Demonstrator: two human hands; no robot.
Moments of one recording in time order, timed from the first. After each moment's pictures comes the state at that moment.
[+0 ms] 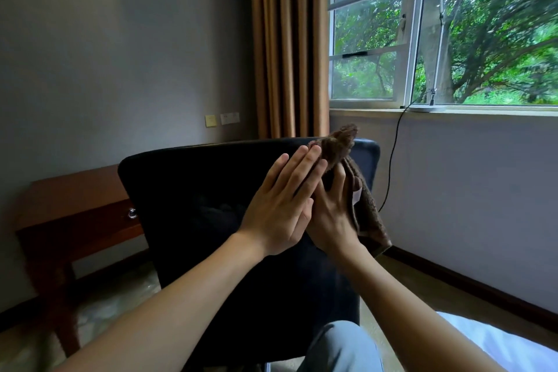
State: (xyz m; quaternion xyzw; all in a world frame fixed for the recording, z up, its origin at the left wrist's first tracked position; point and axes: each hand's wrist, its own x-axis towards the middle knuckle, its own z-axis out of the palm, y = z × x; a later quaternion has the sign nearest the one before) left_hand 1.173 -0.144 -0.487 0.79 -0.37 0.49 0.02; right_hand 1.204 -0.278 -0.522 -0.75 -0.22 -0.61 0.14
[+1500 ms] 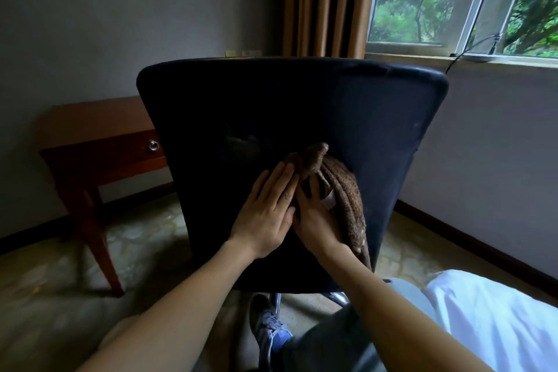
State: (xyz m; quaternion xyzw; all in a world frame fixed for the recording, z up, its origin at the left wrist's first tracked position) left_hand 1.200 -0.059 -0.649 0.87 -0.26 0.41 0.03; right_hand 1.215 -0.206 -0.646 -0.92 -0.21 -0.28 0.18
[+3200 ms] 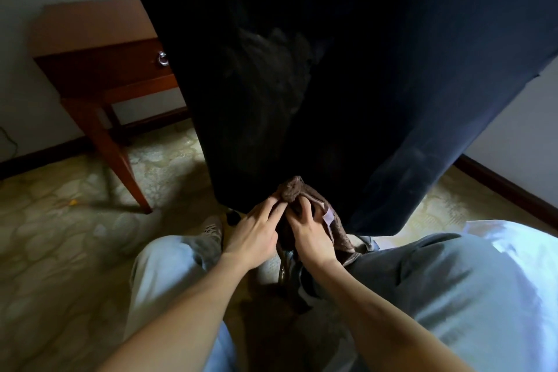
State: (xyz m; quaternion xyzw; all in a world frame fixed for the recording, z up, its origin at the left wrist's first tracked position) left_hand 1.149 0.004 -0.812 0.99 -0.09 0.06 0.11; right_hand 1.184 -0.150 -0.839 -0.95 -0.23 -0.04 0.19
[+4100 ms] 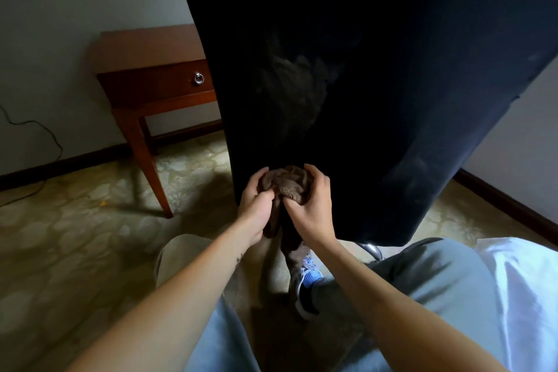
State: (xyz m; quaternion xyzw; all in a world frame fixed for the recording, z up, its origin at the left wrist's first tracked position) left_hand 1.136 0.000 -0.726 0.63 0.23 0.12 0.73; right_hand 1.161 -0.117 -0.744 -0.81 -0.15 -0.12 0.55
